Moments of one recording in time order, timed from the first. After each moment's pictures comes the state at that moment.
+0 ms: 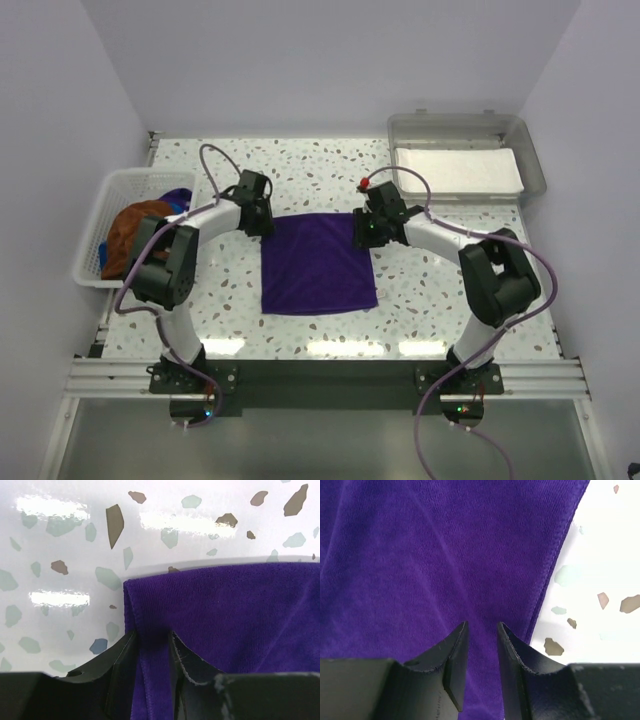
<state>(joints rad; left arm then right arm) -0.32 1.83 1.15 -0.34 -0.07 -0.49 0.48 1.74 1.08 -0.30 -0.12 0.35</state>
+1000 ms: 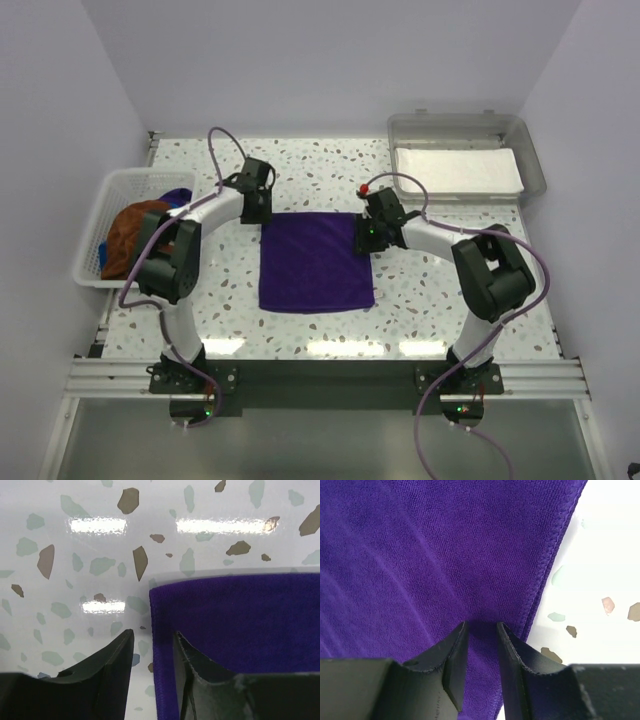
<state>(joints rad) -0.32 1.91 1.32 -0.44 -0.17 -0.32 0.48 1.78 1.03 -0.22 -0.13 0.35</state>
